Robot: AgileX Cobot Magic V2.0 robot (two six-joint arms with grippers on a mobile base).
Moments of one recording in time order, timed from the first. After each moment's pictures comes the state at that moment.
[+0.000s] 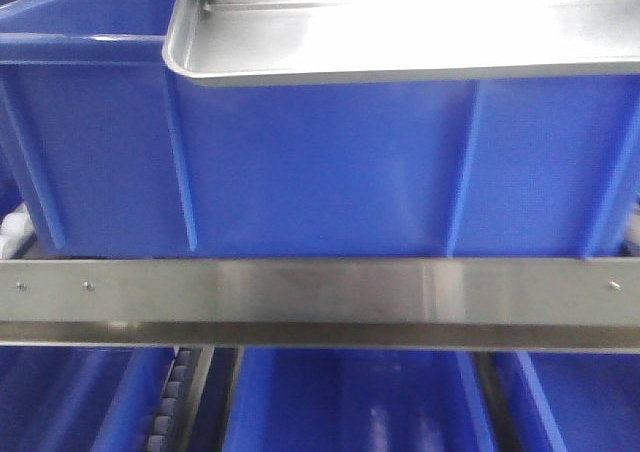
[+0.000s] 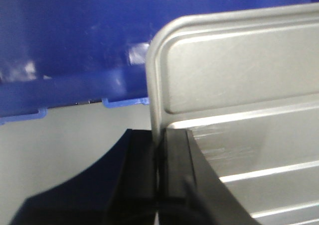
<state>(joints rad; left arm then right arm) -0.93 1.48 -1.54 0.21 1.20 -0.72 0.41 1.19 -1.28 -0.07 1.23 0.38</state>
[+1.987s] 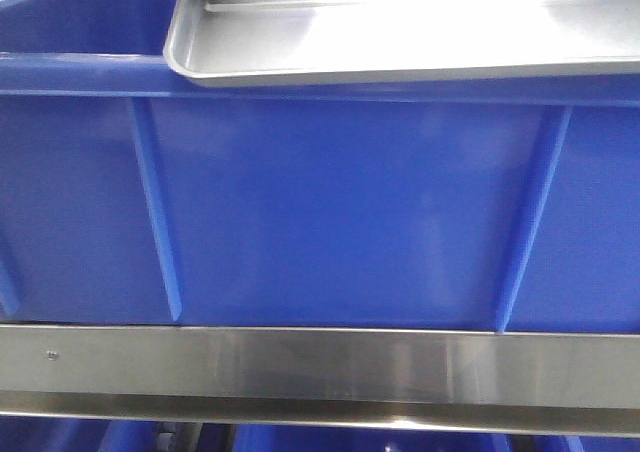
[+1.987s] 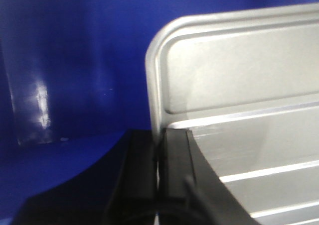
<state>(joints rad) -0.93 1.48 -1.54 0.22 1.21 -0.72 0.41 1.19 -1.28 -0.07 1.22 0.38</state>
